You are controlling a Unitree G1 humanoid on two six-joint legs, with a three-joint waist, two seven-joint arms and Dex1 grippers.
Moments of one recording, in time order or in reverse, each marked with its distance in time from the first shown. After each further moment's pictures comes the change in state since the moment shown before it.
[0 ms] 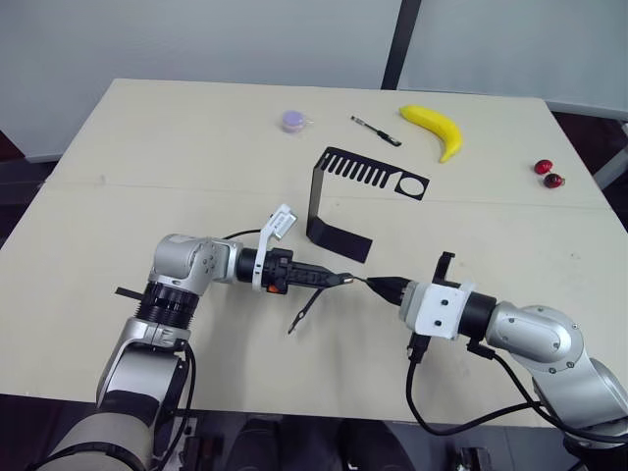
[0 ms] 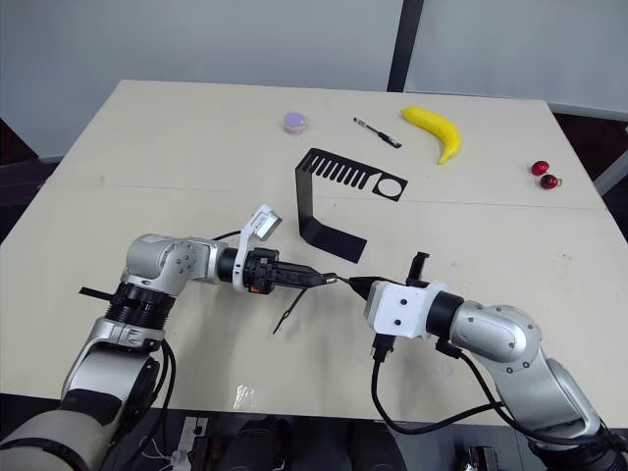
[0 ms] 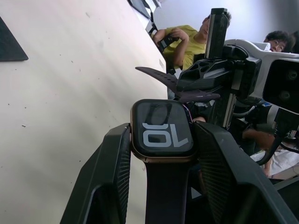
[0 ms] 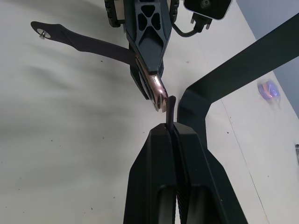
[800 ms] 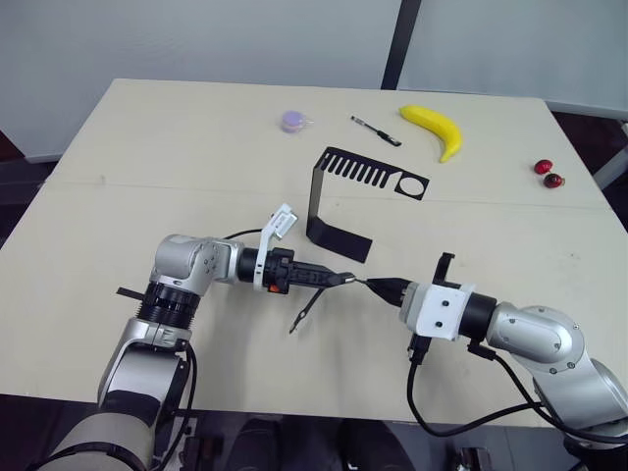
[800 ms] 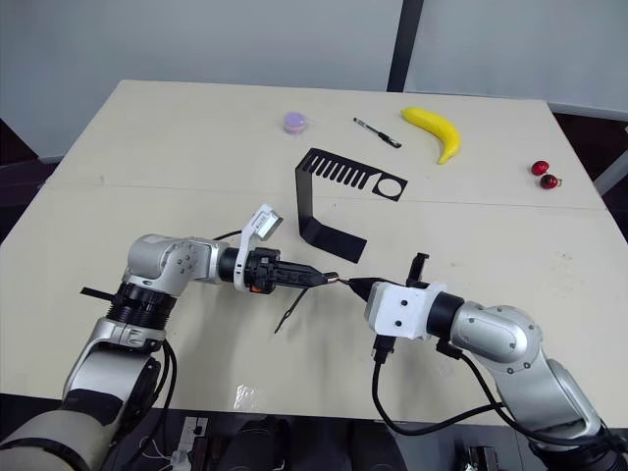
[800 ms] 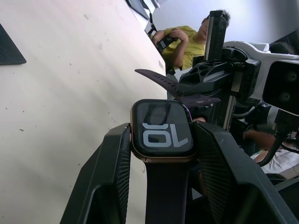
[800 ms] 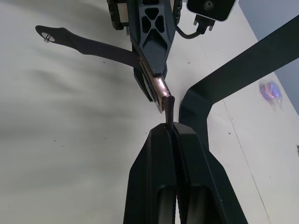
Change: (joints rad) left arm 0.000 -0.007 0.001 0.000 -0.001 -0.011 0.003; right arm 0.000 0.001 -0.004 0.000 0.005 0.001 0.007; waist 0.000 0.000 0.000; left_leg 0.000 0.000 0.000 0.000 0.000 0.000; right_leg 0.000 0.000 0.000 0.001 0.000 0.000
